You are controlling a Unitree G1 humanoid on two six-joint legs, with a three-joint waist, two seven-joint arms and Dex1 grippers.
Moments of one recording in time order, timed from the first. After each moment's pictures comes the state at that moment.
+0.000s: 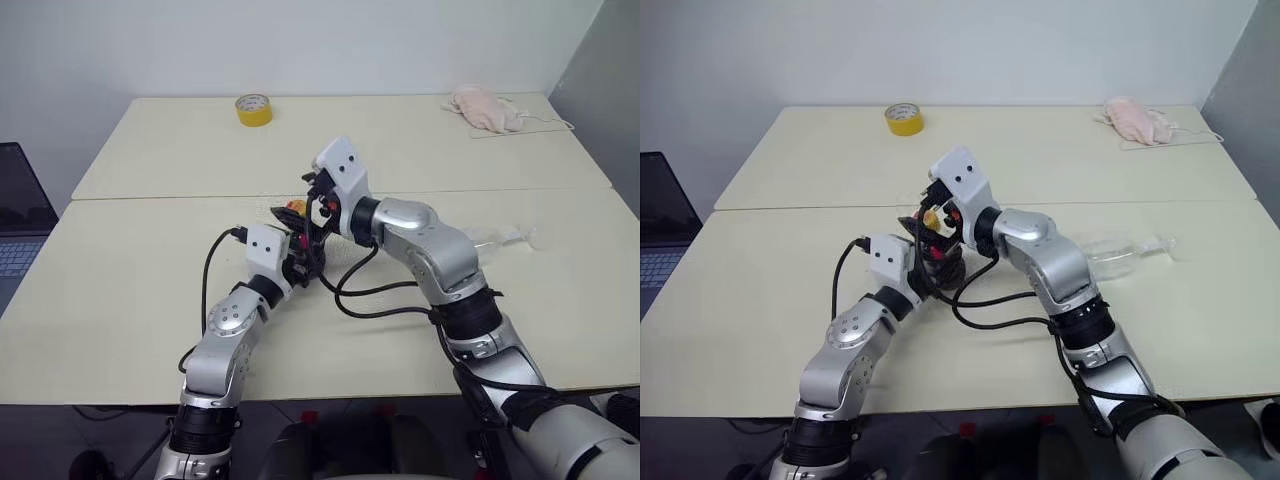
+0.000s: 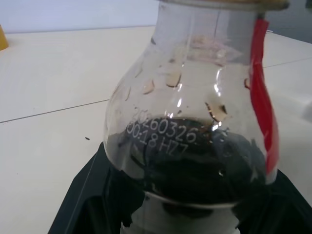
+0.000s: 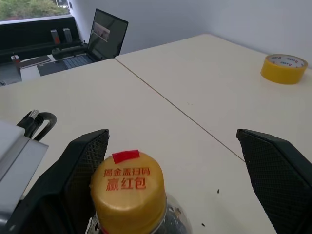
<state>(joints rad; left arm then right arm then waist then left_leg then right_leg) -0.22 0.19 -0.05 -0.24 -0.20 0.38 -0.32 -0.88 -0.07 0.26 0.03 0.21 0.69 0.50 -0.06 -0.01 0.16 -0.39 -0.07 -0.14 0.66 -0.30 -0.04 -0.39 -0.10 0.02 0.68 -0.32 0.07</state>
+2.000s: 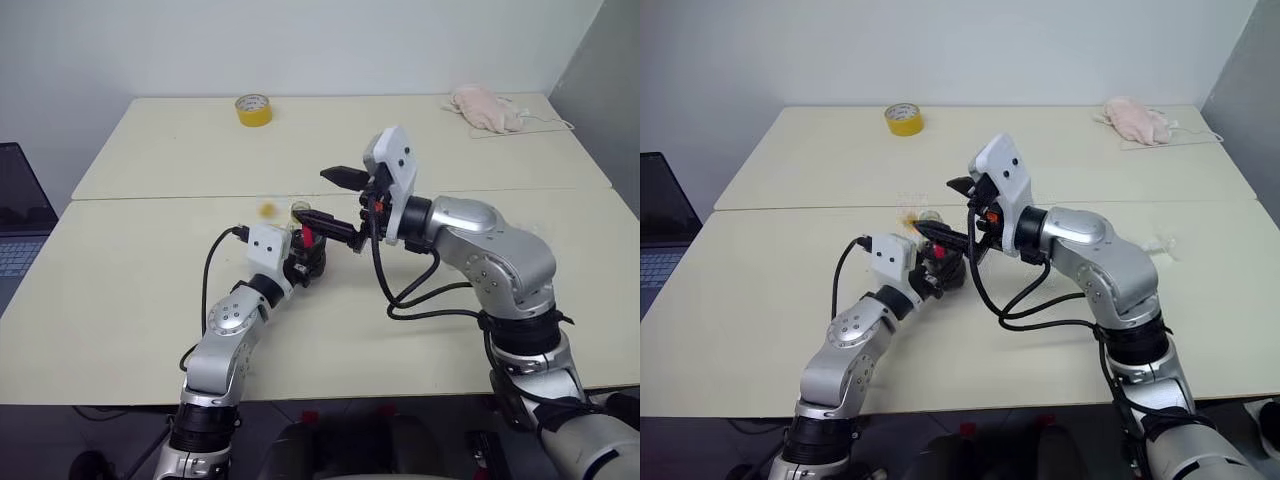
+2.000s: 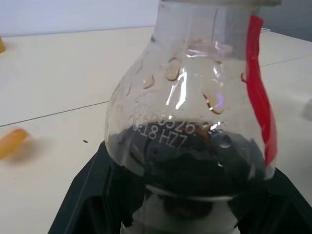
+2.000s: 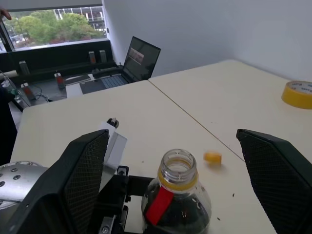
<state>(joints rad) -0.22 0.19 -0.05 -0.23 -0.20 0.37 -0.32 -0.79 -0.26 0.15 -0.32 0.47 0.85 0.60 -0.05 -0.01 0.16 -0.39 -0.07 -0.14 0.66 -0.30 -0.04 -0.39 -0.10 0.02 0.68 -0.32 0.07</state>
